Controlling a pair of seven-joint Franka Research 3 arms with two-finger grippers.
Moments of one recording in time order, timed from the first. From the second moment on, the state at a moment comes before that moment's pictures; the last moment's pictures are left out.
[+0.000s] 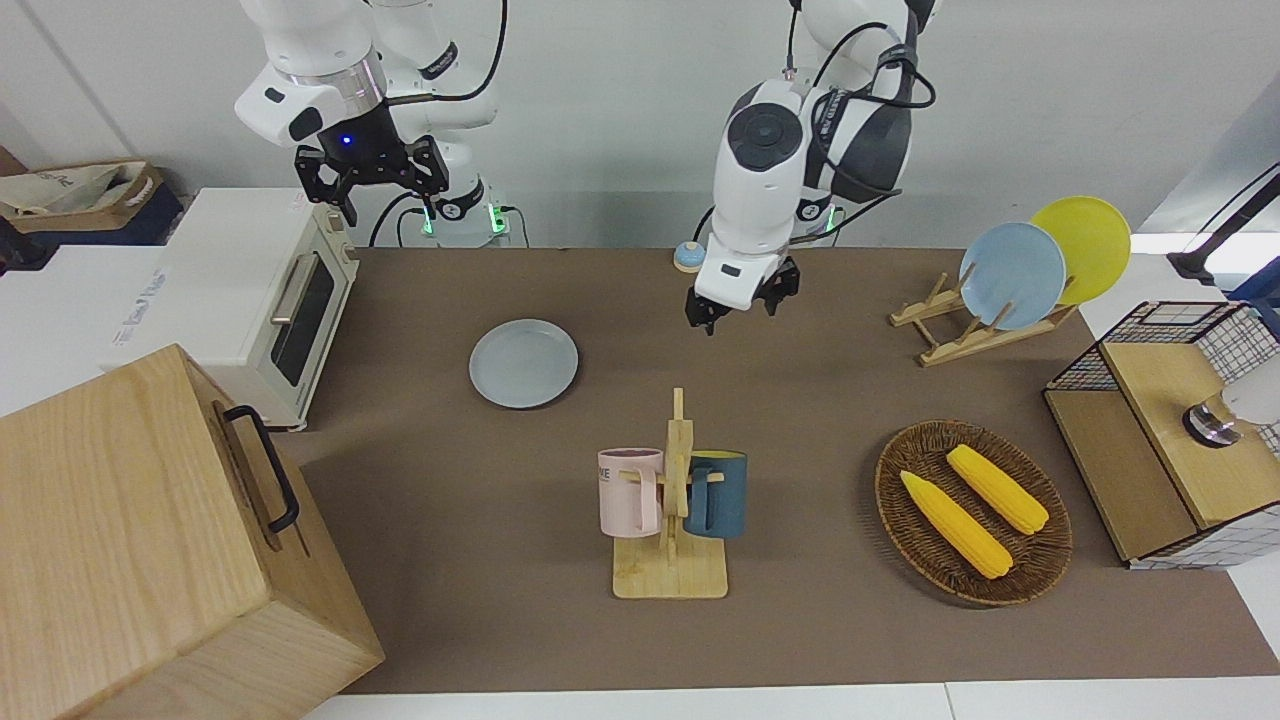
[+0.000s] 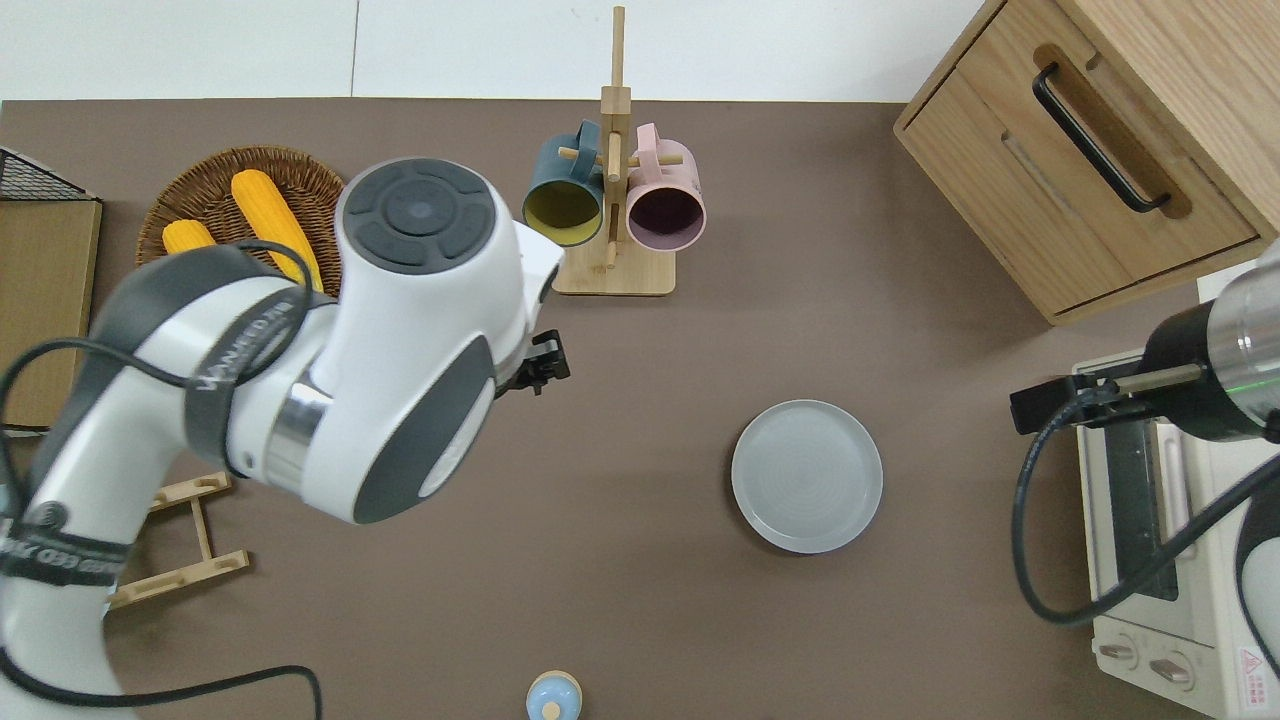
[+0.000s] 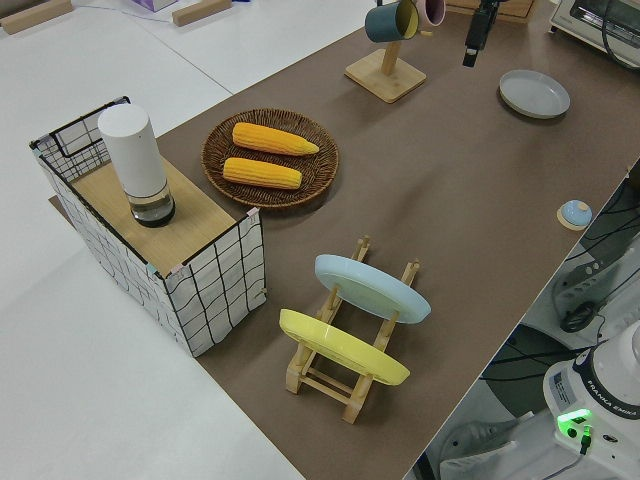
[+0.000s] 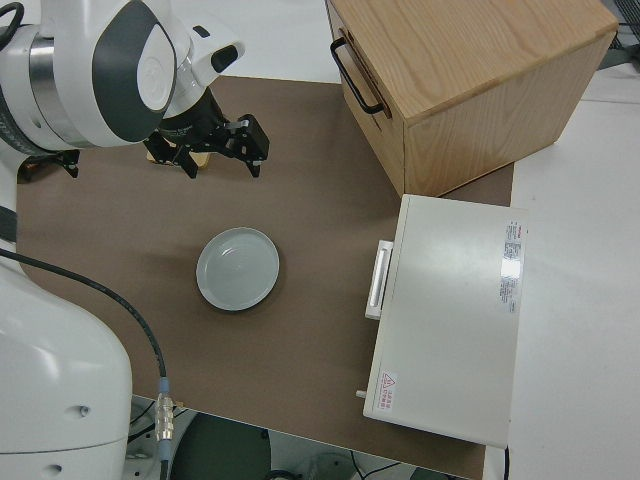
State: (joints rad) left arm -0.35 0.25 -0.14 -1.50 0.06 1.58 -0.72; right arm 0.02 -0.01 0.12 -1.47 0.00 1.39 0.03
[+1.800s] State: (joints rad) left arm 0.17 0.11 -0.13 -1.54 0.01 1.59 0.11; right arm 0.02 -0.01 0.12 -1.47 0.00 1.39 0.03
